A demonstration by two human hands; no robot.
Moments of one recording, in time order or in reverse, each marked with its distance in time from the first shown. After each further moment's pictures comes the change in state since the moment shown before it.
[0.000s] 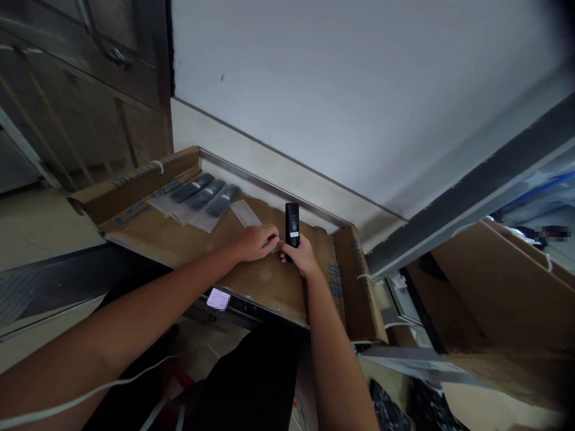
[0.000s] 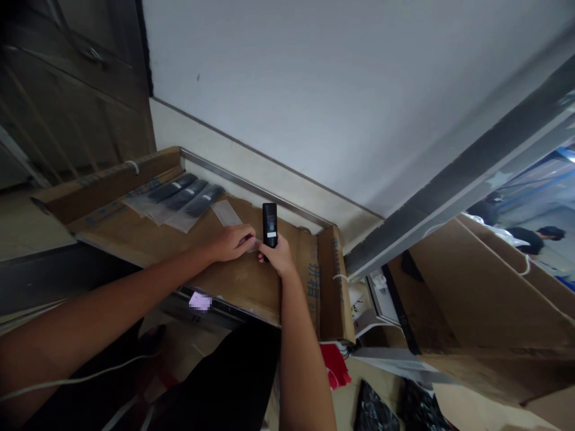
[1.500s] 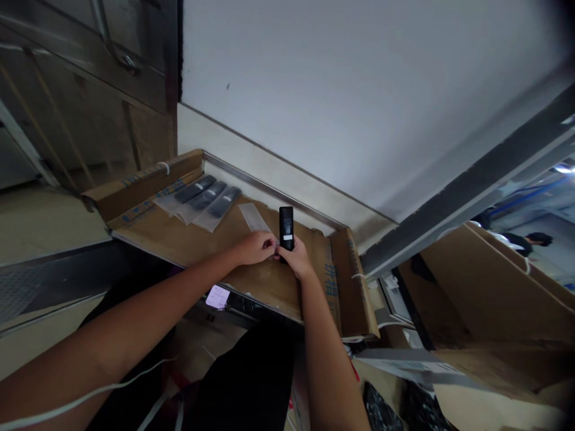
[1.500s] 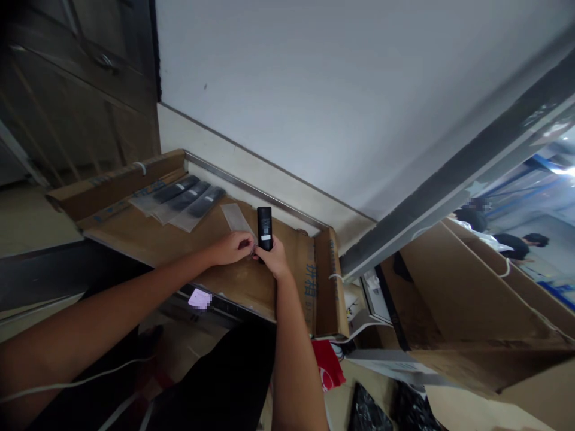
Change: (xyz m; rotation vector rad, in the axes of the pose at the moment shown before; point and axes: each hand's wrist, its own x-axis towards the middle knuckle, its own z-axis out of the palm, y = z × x) left_hand -0.007 0.008 0.003 -0.282 -0.067 -0.206; right_hand -0.007 0.001 0.011 0.009 0.015 -0.041
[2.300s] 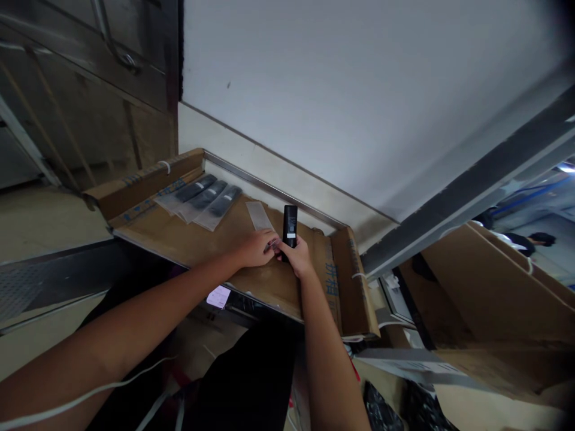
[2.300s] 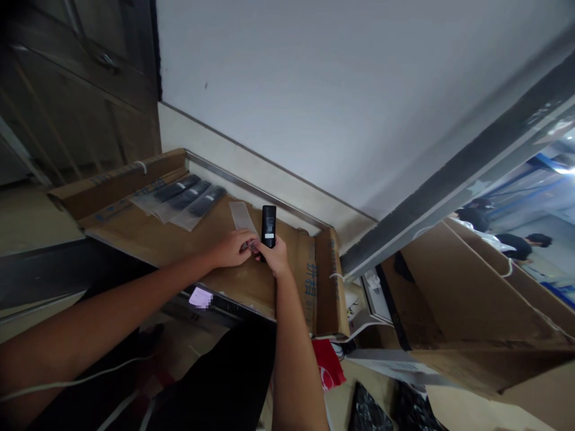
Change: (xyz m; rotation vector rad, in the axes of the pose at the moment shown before) left_hand -0.006 0.005 0.003 0.268 0.066 0.153; right_hand -0.004 -0.006 0.003 0.039 0.040 -0.004
